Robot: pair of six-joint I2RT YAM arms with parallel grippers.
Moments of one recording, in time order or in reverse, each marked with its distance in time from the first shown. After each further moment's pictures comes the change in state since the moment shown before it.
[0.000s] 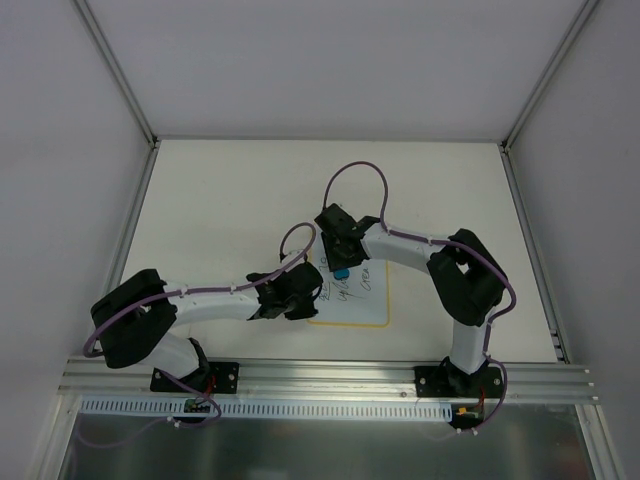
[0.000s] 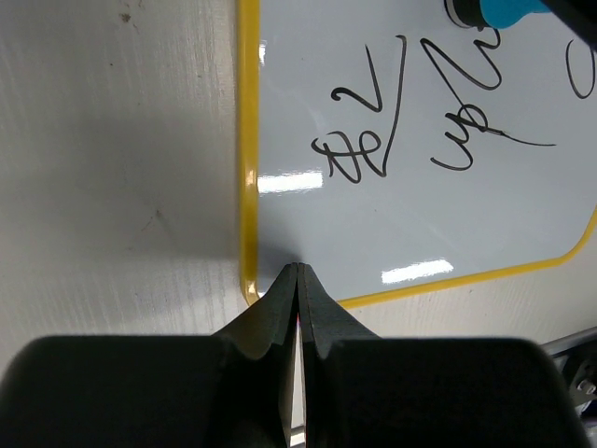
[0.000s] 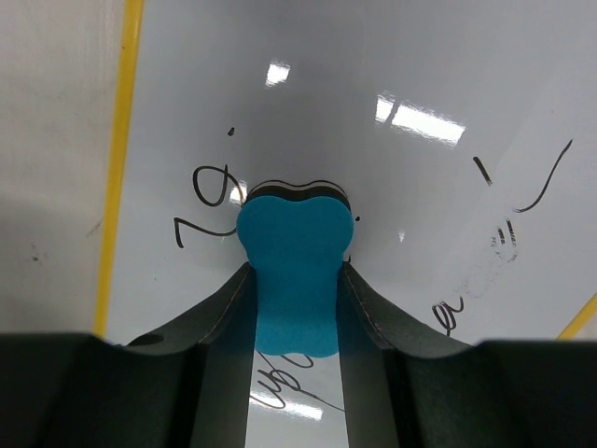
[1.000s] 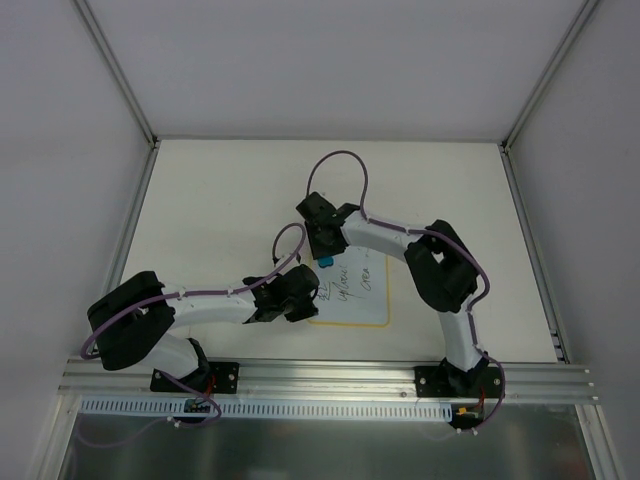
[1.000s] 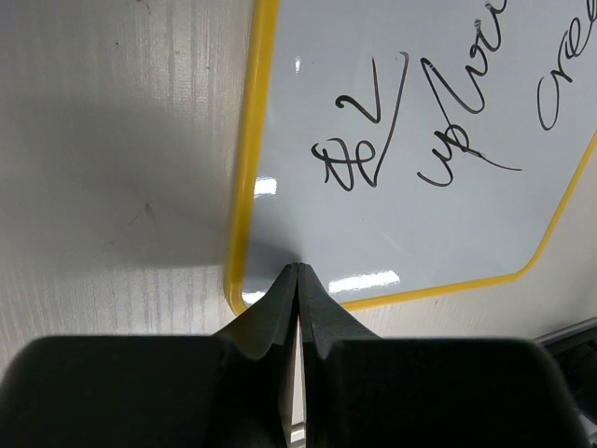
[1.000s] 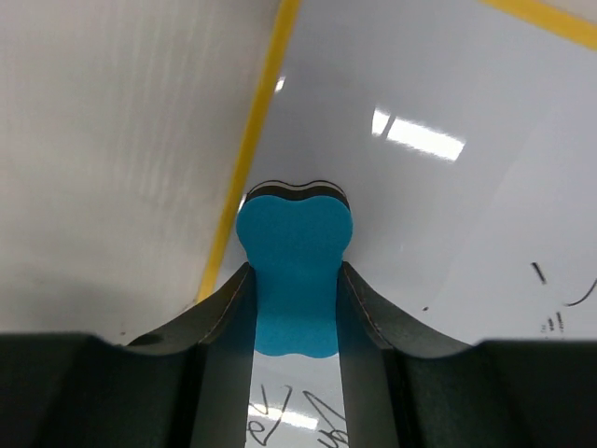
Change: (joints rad) left arm 0.001 -0.020 -0.056 0.076 0.000 -0.134; right arm 0.030 0.182 0.262 -0.074 0.023 -0.003
